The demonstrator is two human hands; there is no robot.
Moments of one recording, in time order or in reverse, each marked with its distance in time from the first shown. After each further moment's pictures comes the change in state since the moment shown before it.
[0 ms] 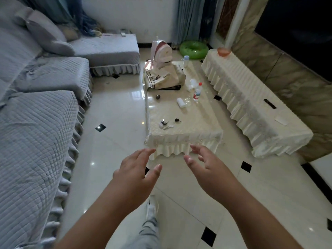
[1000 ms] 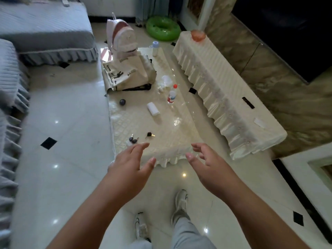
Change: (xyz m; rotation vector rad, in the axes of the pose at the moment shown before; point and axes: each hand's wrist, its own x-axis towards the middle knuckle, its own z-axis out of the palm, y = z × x) left_hand 0.390 0.044 0.024 -0.069 -0.191 0.017; right_hand 0.331 0.038 -0.094 -0.099 0.049 0.237
